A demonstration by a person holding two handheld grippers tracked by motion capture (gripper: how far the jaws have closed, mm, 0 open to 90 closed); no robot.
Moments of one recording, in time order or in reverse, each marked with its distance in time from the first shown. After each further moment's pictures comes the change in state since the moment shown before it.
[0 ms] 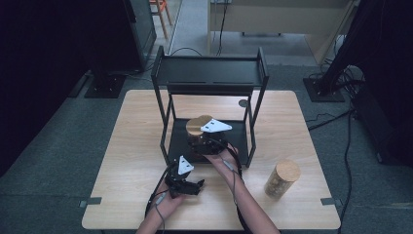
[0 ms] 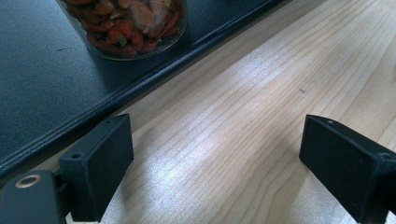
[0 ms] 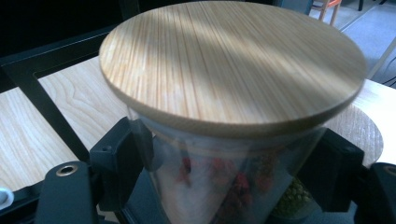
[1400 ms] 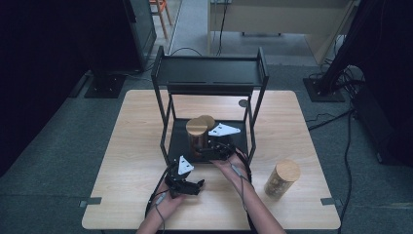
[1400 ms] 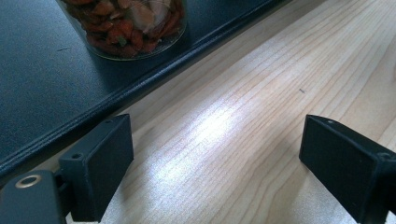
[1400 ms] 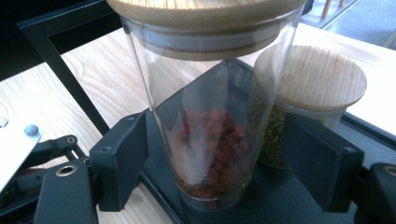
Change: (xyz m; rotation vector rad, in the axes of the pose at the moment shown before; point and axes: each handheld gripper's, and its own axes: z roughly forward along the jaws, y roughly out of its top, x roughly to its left) left arm 0.000 0.000 0.000 0.000 0.000 -0.001; right arm -0.006 -0.014 -0.022 0.070 0.024 0.044
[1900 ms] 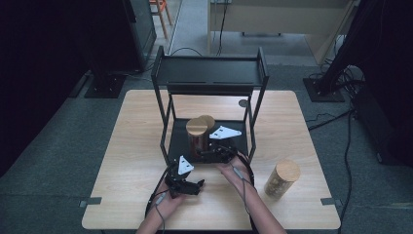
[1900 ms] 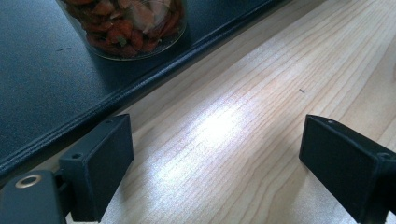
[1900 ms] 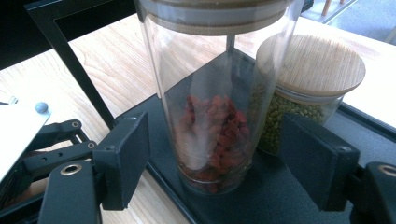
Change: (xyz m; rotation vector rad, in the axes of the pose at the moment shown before) left arm 0.000 0.000 0.000 0.000 0.000 0.000; right arm 0.002 -0.005 -0.007 0.020 -0.001 -0.015
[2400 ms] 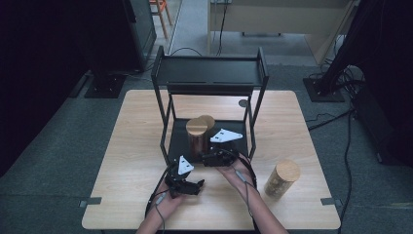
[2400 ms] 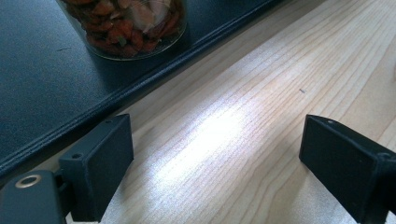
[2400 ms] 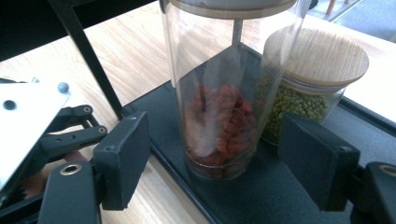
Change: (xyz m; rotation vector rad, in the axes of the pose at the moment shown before) left arm 0.000 0.000 0.000 0.000 0.001 0.001; right arm 0.005 -0.004 -0.009 0.013 0.012 -0.024
